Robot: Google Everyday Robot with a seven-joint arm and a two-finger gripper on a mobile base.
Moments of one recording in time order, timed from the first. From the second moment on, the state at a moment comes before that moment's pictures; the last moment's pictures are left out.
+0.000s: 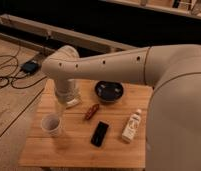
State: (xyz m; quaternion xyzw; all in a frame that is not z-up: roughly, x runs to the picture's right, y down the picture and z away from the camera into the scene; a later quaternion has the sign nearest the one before) arm -0.137 0.086 0.665 -0.33 0.10 0.37 0.86
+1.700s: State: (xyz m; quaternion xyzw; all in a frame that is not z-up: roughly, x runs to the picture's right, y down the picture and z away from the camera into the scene) arm -0.137 0.086 0.665 -0.33 0.10 0.37 0.86
